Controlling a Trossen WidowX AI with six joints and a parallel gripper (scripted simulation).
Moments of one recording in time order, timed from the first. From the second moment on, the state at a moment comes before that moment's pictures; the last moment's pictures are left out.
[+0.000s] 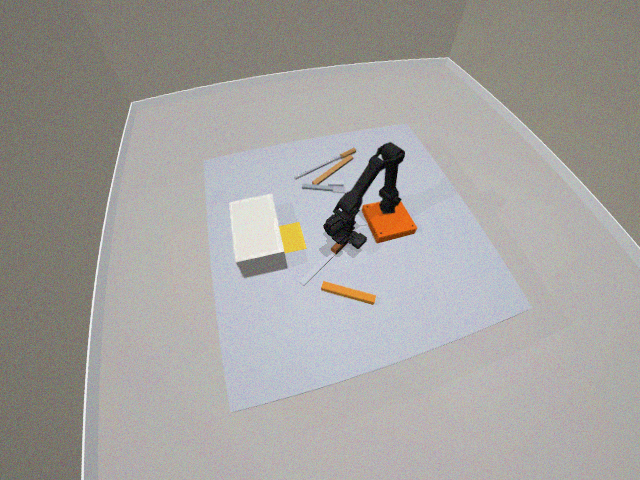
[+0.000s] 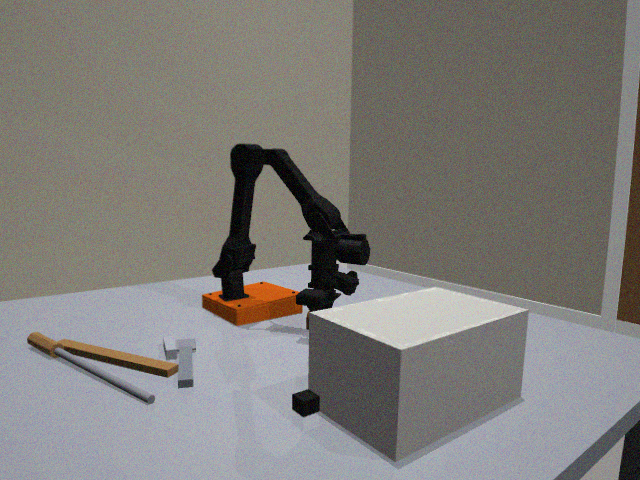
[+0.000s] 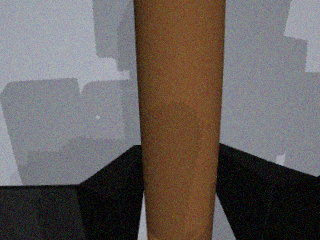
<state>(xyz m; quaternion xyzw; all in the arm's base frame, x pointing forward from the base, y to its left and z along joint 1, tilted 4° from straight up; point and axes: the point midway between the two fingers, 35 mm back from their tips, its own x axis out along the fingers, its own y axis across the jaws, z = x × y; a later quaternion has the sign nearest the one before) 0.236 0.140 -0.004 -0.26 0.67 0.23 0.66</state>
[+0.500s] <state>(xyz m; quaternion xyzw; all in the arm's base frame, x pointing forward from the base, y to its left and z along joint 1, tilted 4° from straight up) 0.242 0.124 -0.003 -0.26 0.67 0.23 0.66</state>
